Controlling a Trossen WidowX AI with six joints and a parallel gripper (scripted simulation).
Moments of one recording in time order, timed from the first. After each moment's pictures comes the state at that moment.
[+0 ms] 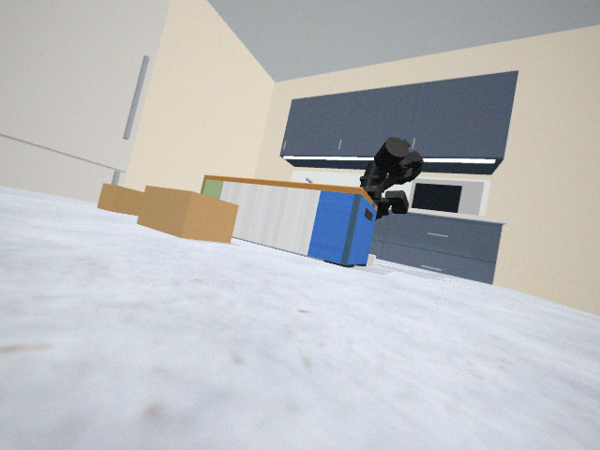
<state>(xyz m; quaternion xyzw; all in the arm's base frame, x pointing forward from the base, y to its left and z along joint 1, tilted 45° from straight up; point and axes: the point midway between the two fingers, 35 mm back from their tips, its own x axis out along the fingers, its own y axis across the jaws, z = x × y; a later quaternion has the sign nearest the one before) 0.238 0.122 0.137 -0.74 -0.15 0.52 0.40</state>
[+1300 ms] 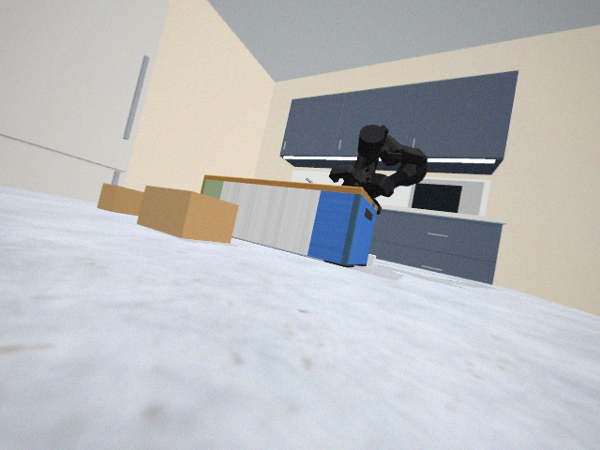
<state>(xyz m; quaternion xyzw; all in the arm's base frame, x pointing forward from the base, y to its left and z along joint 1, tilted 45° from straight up) 0.232 0.087 0.132 -0.21 0.29 0.49 0.80</state>
